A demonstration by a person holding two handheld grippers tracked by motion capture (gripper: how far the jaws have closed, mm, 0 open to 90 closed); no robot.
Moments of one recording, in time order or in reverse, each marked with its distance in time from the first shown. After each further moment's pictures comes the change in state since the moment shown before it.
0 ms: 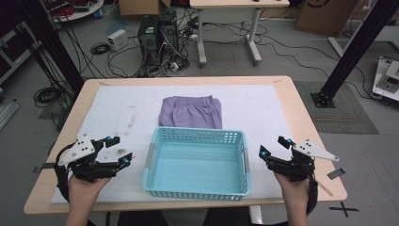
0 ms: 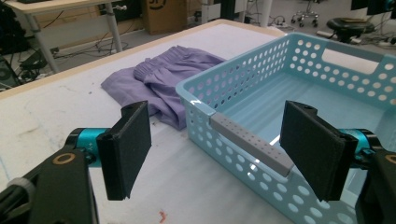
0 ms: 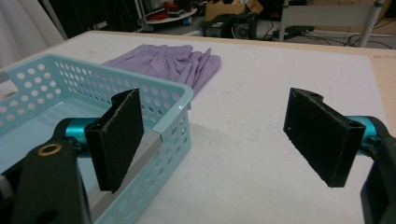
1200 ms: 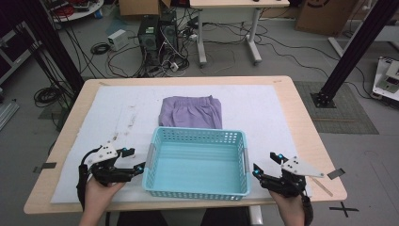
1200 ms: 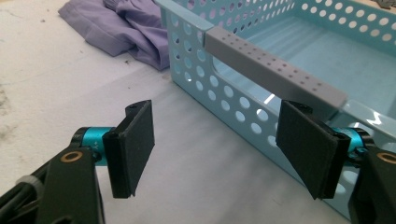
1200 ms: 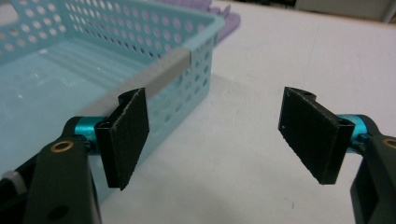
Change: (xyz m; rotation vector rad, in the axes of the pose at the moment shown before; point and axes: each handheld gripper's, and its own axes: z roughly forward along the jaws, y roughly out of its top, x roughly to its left) left arm -0.001 -0.044 0.047 0.183 -0.038 -0.063; right arm 0.017 -0.046 0.002 0.090 0.014 -0.108
